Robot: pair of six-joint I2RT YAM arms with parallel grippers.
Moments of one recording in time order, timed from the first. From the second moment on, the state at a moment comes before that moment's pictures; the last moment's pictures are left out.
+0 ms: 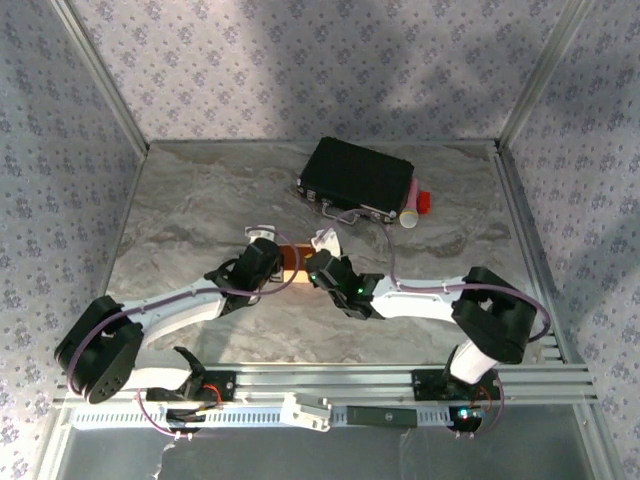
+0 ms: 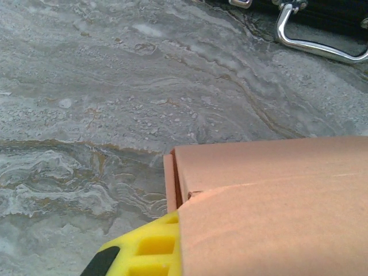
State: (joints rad) left arm -0.77 1.29 0.59 -0.03 -0.40 -0.50; right arm 1.07 1.57 0.83 0.11 0.58 0.44
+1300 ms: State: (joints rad) left arm -0.89 1.36 0.58 0.07 -0.48 -0.57; right arm 1.36 1.22 0.70 -0.15 0.60 0.97
